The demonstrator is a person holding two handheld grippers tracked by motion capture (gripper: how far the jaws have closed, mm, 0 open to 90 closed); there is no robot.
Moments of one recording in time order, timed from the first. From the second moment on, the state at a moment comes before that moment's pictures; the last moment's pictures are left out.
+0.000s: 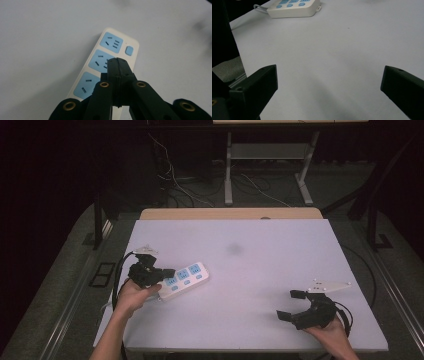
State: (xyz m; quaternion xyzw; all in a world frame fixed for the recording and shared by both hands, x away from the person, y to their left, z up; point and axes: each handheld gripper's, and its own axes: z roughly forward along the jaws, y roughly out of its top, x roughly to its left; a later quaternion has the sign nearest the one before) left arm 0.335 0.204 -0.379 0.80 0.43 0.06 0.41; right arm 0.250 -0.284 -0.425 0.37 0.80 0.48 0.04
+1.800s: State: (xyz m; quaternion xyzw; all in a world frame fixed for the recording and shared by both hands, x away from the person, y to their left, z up) left arm 0.272 0.179 -0.414 0.78 0.36 0.09 0.50; right arm 0.245 -0.285 -0.425 0.37 0.79 0.48 0.03
